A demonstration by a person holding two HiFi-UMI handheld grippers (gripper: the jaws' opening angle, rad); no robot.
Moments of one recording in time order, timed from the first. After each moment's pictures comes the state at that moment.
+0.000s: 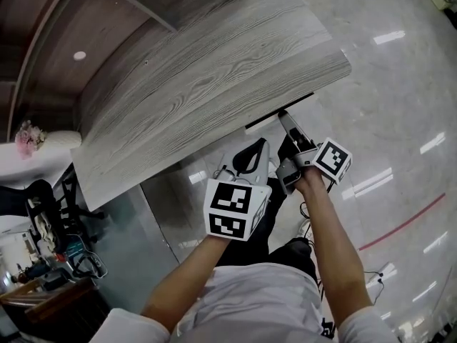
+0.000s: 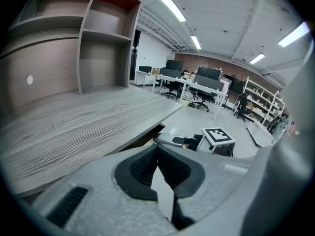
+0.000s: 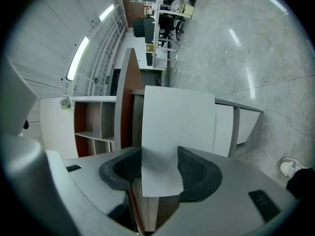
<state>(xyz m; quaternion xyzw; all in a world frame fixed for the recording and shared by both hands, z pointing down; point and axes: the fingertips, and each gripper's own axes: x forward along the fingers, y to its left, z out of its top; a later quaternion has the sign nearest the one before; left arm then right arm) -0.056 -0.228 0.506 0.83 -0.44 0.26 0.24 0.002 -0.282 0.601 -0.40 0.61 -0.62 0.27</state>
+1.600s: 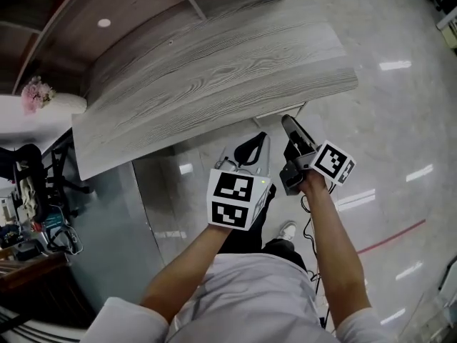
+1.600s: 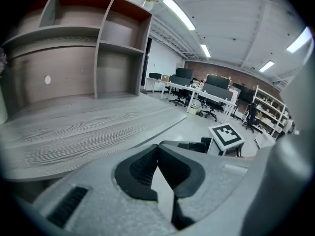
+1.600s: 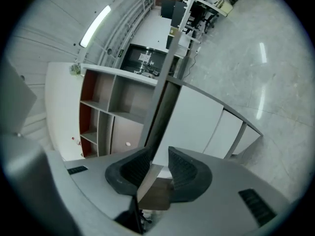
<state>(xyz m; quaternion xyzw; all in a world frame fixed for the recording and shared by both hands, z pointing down) -0.074 -0.219 0.474 0.80 -0.50 0.22 0.24 -0.017 -0.271 0.552 -0.38 0.71 -0.57 0.16</state>
